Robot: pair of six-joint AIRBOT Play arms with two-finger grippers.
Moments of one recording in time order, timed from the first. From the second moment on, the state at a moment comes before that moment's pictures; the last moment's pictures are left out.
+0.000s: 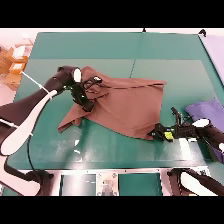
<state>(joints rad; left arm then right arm) -0.41 -1.70 1.44 1.42 -1.30 -1.15 -0.24 -1.09 0.36 -0.78 1.02 1.24</state>
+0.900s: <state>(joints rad) -0.47 -1.75 1.41 1.55 -1.22 -1.19 -0.24 -1.09 0.39 -0.78 1.02 1.23</state>
